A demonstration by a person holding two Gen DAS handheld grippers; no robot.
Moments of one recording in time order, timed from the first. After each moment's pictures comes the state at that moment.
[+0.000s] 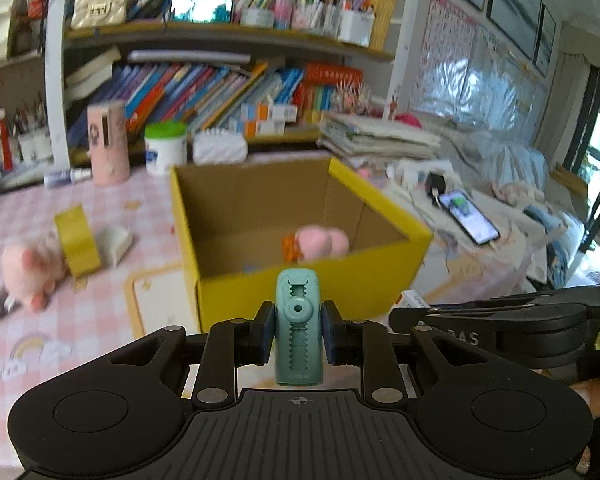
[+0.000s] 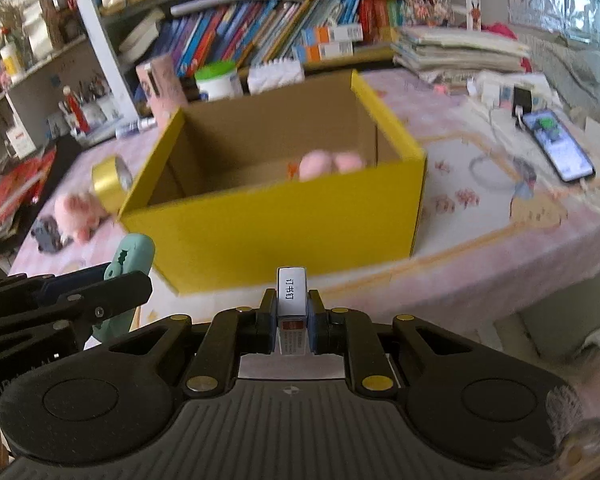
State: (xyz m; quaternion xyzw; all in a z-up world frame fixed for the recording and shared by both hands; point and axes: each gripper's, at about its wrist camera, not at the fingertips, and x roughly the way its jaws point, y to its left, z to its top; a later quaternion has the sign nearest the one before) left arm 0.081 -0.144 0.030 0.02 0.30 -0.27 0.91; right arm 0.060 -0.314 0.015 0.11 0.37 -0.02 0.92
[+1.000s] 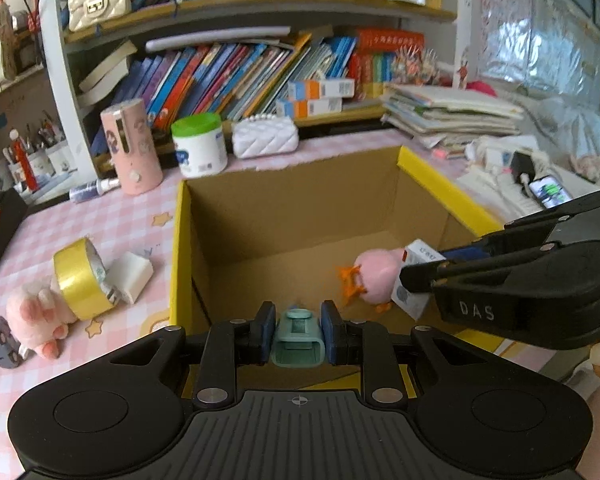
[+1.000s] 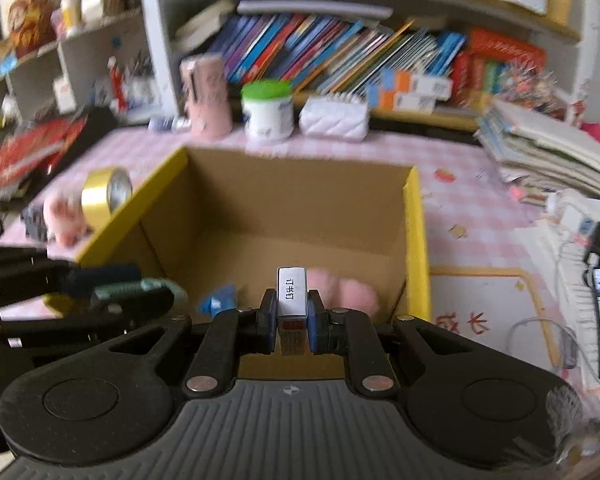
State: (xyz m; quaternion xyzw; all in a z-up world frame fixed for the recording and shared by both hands) left arm 0.169 -0.210 0.007 0.09 0.34 -0.17 0.92; right arm 0.195 -0.353 0.009 -0.02 0.38 0.11 0.92
